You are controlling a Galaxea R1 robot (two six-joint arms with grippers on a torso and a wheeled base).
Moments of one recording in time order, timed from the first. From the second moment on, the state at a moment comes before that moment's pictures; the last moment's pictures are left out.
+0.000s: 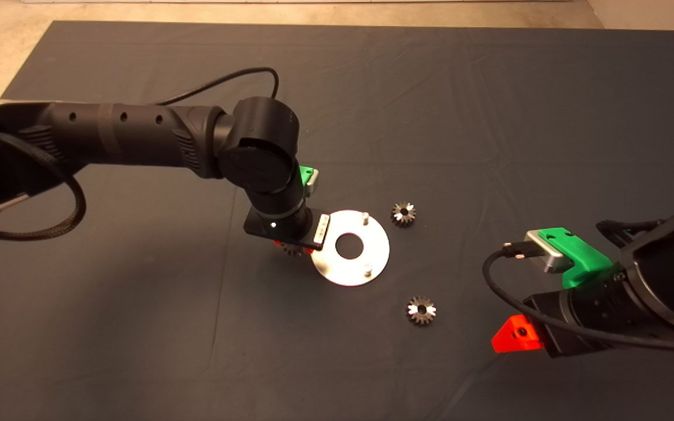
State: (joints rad) left arm -0.39 2.68 -1.02 0.33 1.53 -1.40; right arm 0.55 2.40 -0.40 -0.01 -1.53 1.92
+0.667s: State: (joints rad) left arm -0.39 2.77 -1.14 0.29 1.52 -1.45; right arm 0.55 2.39 -0.40 -0.01 -1.53 1.92
